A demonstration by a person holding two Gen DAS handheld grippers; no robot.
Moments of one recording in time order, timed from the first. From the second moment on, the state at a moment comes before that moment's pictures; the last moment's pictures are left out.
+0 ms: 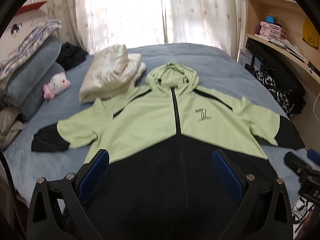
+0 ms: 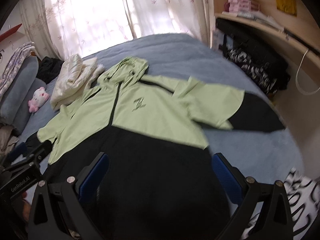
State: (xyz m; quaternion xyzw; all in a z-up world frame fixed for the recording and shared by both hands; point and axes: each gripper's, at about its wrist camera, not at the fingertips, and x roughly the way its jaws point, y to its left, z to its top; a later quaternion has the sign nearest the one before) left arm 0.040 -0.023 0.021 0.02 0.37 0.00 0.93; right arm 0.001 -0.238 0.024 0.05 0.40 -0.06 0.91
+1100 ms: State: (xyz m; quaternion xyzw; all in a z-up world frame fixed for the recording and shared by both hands) left arm 0.206 -0.226 -0.009 0.00 0.34 -0.09 0.94; right arm 0.056 -0.607 -0.045 0.30 0.46 -0.19 0.82
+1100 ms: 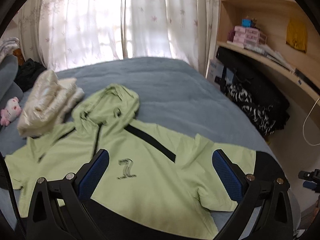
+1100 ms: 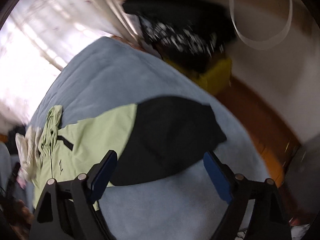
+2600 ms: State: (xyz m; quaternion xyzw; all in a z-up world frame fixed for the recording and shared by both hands) left arm 0.145 -0.010 -0.054 -0.07 0.36 0.00 0.93; right arm 0.126 -0.317 0.043 0.15 0.31 0.03 0.94
